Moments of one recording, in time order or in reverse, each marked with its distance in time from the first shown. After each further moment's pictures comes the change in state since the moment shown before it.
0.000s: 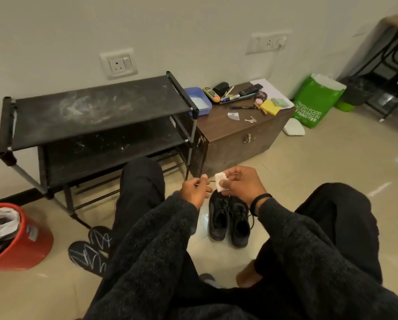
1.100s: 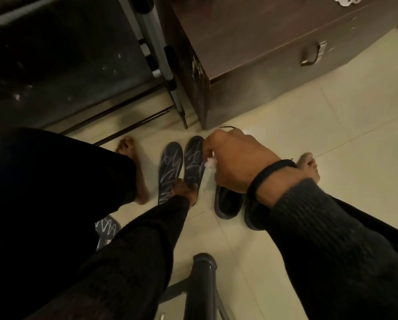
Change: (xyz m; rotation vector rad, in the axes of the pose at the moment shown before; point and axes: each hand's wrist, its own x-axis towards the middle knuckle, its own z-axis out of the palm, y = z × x) left_hand 0.251 -0.300 0.062 0.854 -0.057 -0.683; right_hand 0.245 0.052 0.013 -1.021 -0.676 -0.043
